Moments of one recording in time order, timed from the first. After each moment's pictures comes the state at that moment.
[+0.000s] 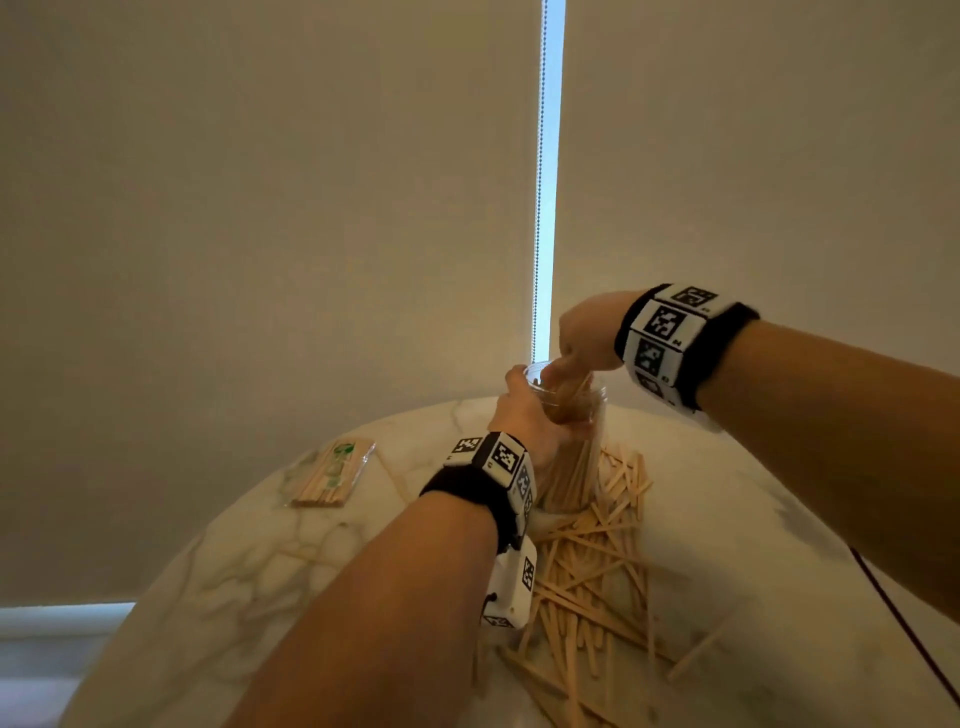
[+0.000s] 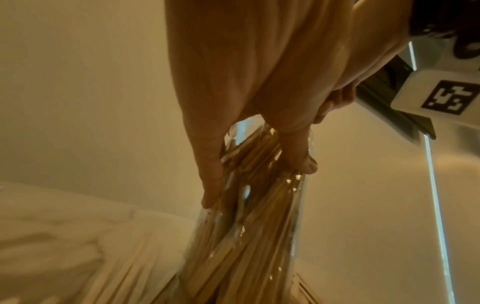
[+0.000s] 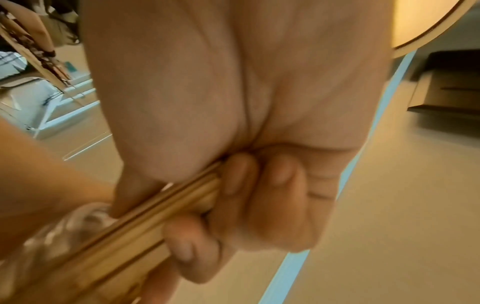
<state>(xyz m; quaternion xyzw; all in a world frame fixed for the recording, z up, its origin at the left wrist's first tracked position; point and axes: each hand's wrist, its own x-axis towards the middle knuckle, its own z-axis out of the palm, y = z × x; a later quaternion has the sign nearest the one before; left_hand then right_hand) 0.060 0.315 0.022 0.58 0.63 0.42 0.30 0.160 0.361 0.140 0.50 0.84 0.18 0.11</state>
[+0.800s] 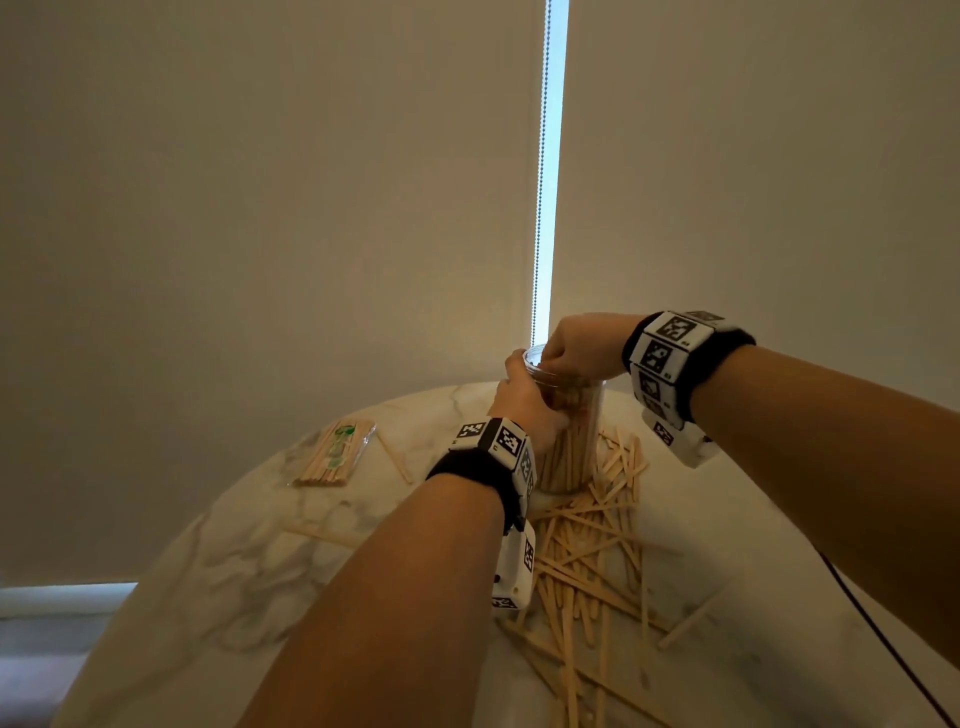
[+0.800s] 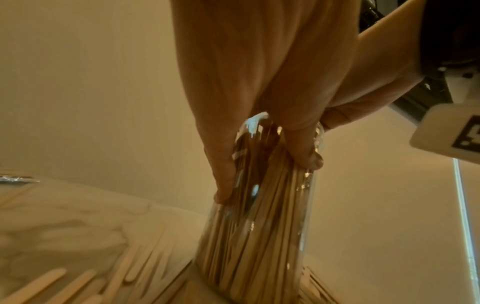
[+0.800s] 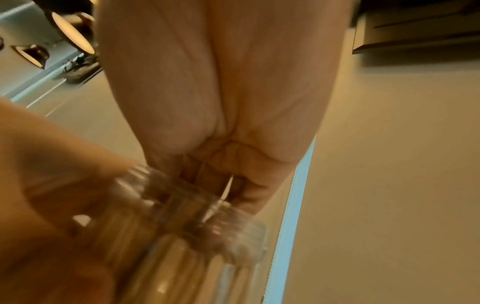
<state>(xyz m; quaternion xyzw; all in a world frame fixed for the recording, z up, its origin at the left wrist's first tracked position) 0.059 0.318 0.015 0.58 0.65 0.40 0.27 0.165 0.365 0.106 0.46 0.89 0.02 0.01</state>
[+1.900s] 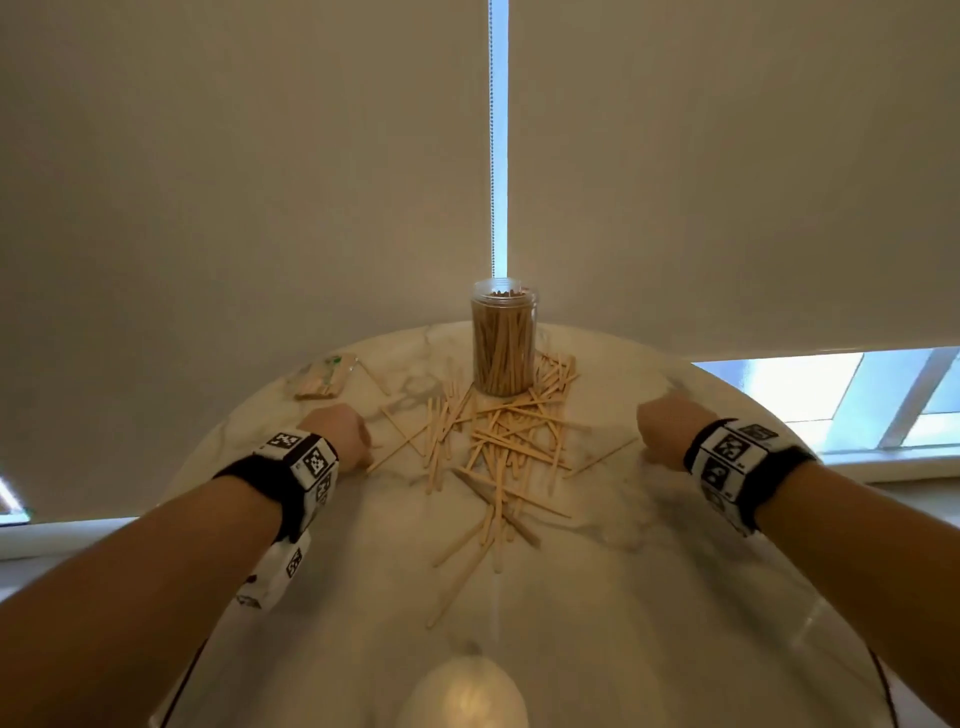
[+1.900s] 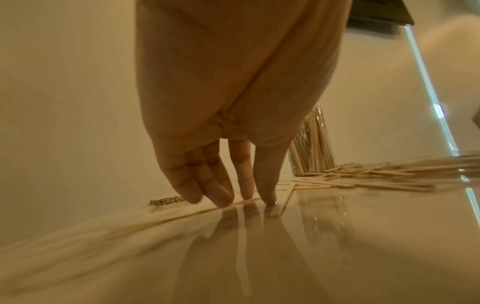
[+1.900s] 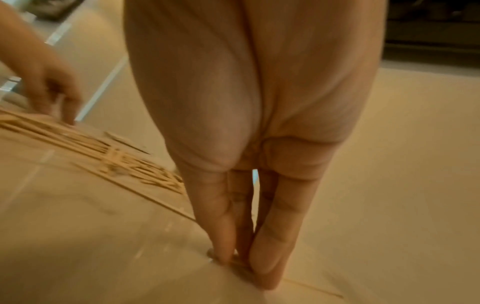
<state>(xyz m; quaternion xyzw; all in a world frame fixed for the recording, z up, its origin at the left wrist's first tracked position) -0.039 0.149 -0.028 0.56 0.82 0.05 0.08 0.328 0.203 -0.002 0.60 0.79 0.05 0.14</state>
